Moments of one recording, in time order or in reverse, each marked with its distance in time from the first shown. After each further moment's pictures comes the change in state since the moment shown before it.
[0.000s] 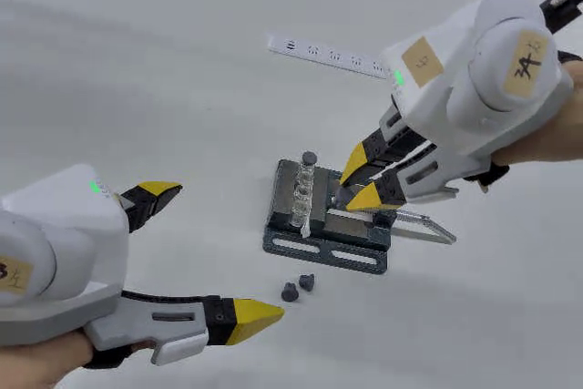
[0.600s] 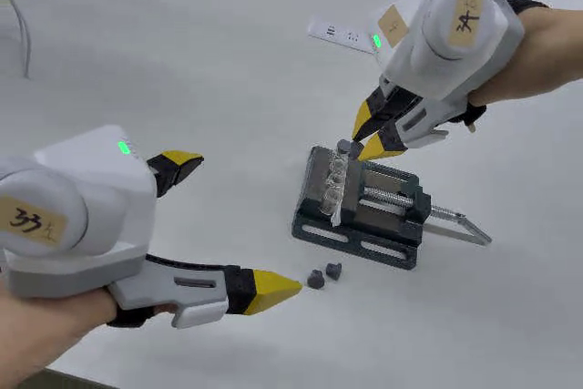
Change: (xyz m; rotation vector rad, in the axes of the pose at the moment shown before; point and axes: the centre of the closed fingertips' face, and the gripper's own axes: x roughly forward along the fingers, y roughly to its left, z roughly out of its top) left arm -0.008 0.011 0.002 -0.011 0.006 0.046; right arm 0.035 -0.046 -0.014 -0.098 0.109 0.051
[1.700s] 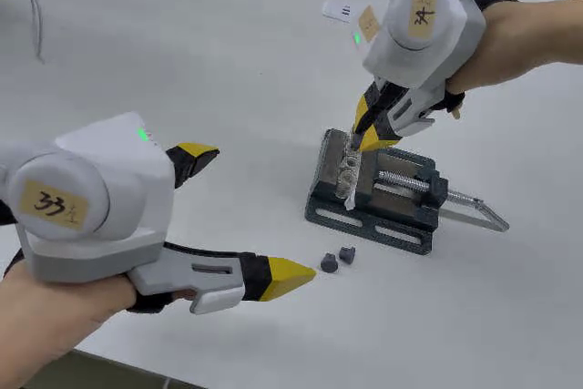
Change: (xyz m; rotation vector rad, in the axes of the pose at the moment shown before) left arm 0.002 -0.010 -0.007 -0.024 0.017 -0.010; right arm 0.025 -0.004 -0.015 0.049 0.053 0.054
